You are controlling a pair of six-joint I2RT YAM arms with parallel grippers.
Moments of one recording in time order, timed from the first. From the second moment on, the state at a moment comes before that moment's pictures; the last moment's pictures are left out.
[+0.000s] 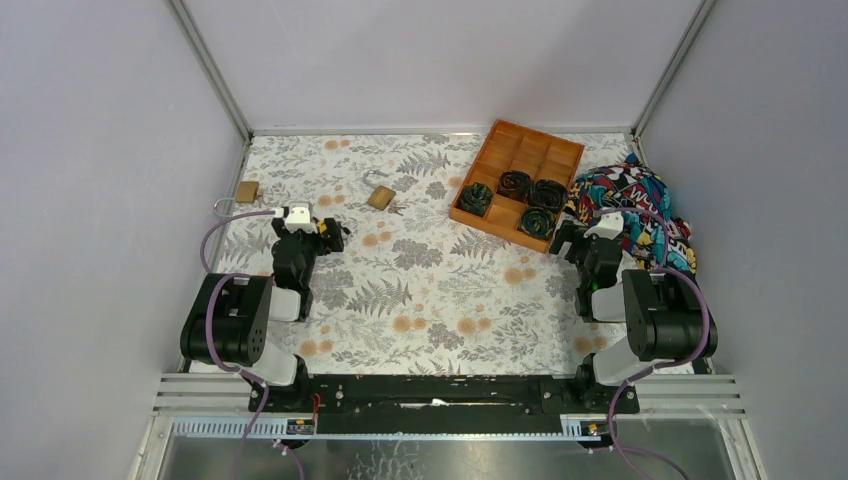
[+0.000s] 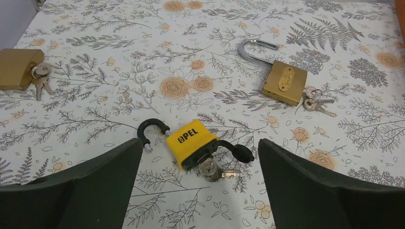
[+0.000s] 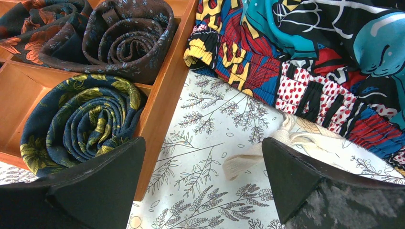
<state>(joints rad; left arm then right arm) -0.03 1.51 0.26 1.14 0.00 -0.07 -0.03 1.54 0.25 1.03 0.09 0.14</state>
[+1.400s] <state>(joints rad) 0.13 2.05 1.56 -0.85 0.54 1.08 0.14 1.19 0.86 -0.07 -0.53 0.22</state>
